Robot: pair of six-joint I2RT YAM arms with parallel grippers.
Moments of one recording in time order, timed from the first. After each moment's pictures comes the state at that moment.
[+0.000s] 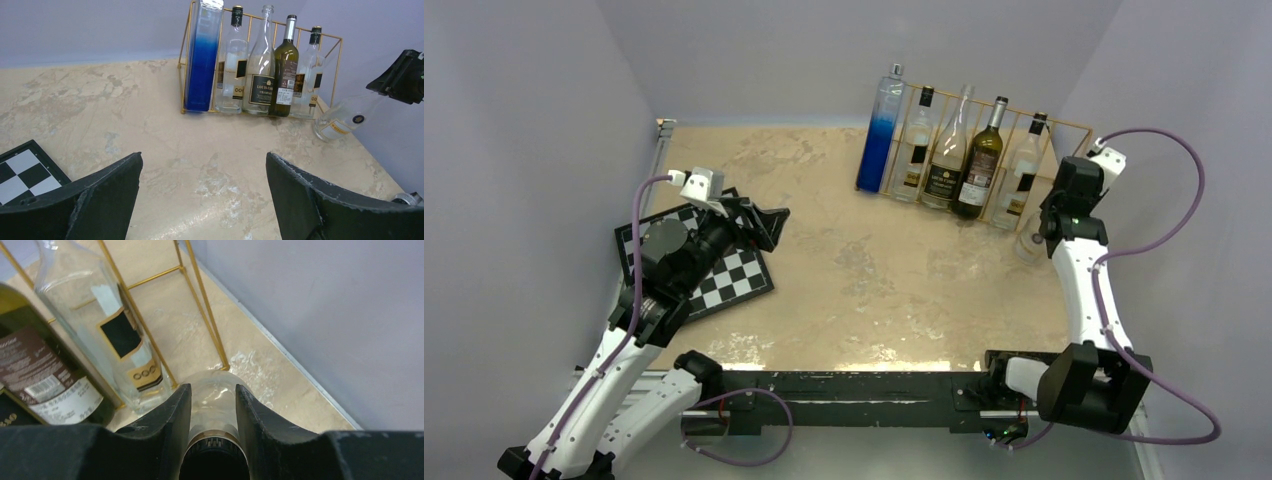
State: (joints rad) left arm -0.47 0.68 0.87 -0.22 0.01 -0.31; right arm -0.20 1.20 1.04 -0.37 0.48 0.28
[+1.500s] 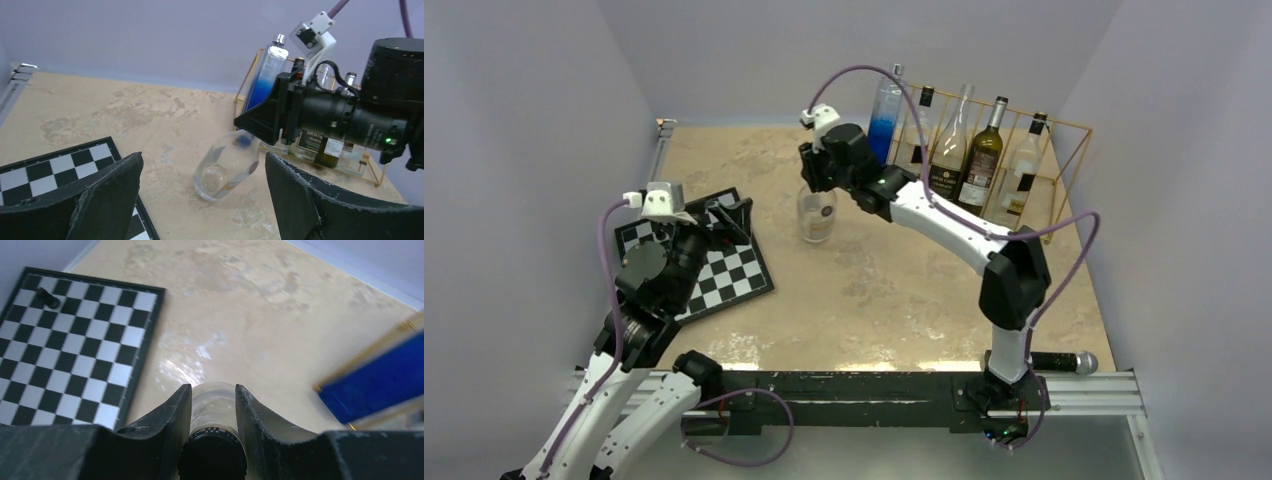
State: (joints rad) left arm -0.47 0.57 0.84 -0.23 -0.28 -0.30; right arm 0.76 1.82 1.65 -0.22 0.11 0.13
